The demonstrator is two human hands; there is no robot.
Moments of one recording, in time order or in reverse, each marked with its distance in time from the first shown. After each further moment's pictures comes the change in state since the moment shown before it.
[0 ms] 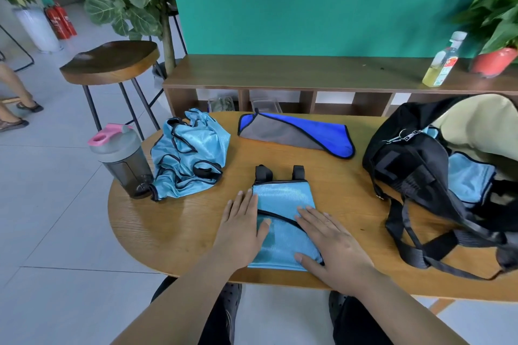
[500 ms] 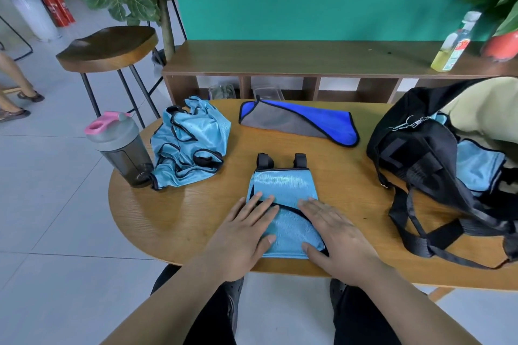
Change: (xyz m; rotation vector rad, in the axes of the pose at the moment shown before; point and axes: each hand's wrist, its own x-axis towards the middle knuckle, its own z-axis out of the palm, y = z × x) left_hand -0.036 -0.013 -0.001 0.200 0.048 0.408; right_hand -0.004 0.005 0.004 0.119 0.071 -0.027
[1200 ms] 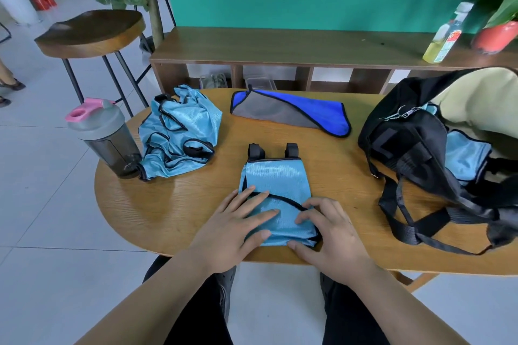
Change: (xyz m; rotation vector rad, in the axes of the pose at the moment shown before) left_hand -0.006 -0.001 -0.009 -0.092 0.009 0.066; right_hand -0.016 -0.011 0.011 0.163 0.268 0.082
